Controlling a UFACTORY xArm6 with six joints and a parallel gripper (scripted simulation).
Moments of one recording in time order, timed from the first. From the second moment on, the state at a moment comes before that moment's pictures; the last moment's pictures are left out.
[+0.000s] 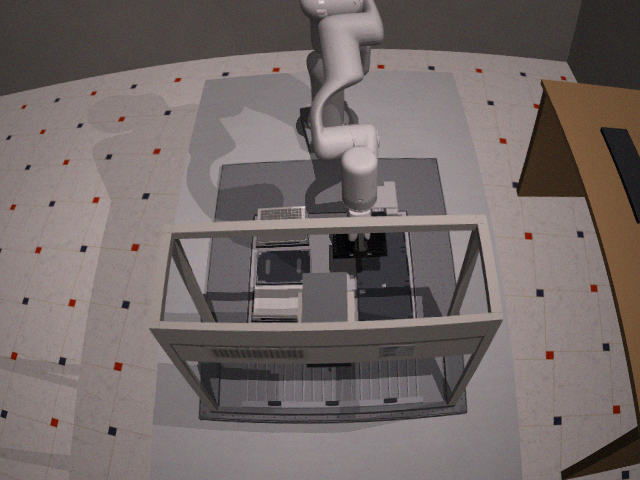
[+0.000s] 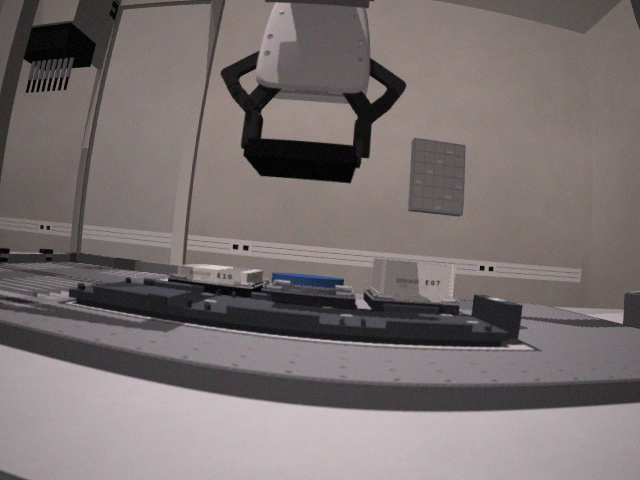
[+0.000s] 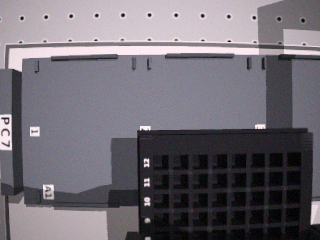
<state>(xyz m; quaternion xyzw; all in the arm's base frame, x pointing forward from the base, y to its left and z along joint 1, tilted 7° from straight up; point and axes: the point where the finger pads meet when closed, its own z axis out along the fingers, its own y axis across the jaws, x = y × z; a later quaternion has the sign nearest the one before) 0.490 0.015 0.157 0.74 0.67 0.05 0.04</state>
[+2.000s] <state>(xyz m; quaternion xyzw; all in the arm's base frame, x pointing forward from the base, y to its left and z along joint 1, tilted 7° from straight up) 0.504 0.075 0.127 0.74 0.67 0.05 0.04</state>
